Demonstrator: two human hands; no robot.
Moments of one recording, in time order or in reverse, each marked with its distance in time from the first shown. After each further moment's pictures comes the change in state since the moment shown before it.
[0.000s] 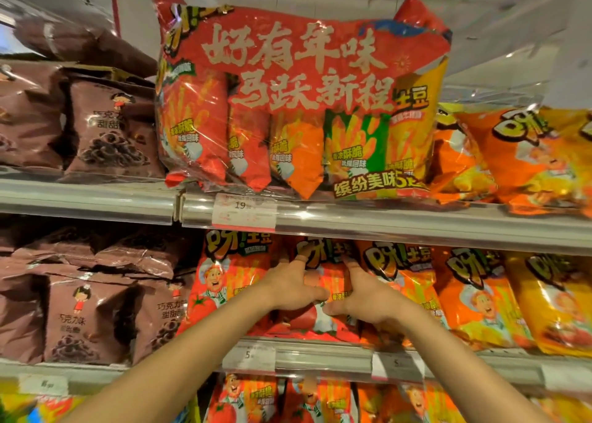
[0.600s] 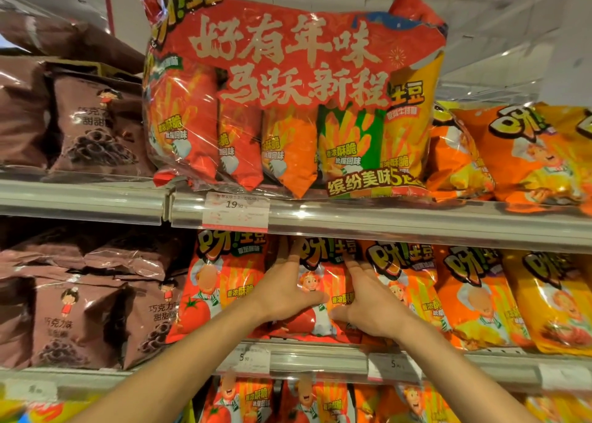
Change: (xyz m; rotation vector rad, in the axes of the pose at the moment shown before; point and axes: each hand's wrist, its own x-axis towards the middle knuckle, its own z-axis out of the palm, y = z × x) left_hand 0.004 -0.015 0.017 -0.175 0.124 0.127; right_hand -0.011 0.012 0.006 -0.156 0.093 -0.020
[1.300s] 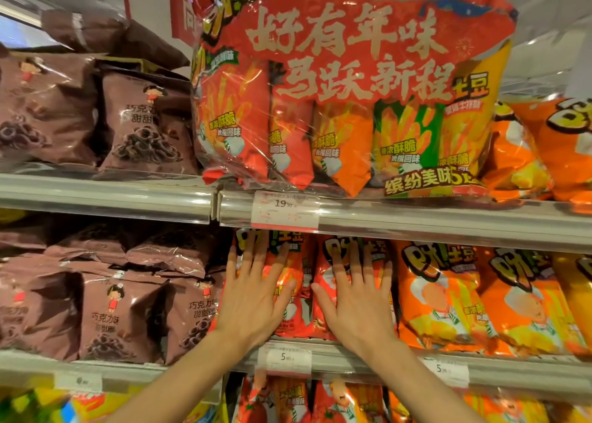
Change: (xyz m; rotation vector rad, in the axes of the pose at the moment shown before) left_hand -0.050 -0.087 -0.030 0.679 0.479 0.110; right_hand 0.023 -0.056 0.079 -0.374 0.366 -0.044
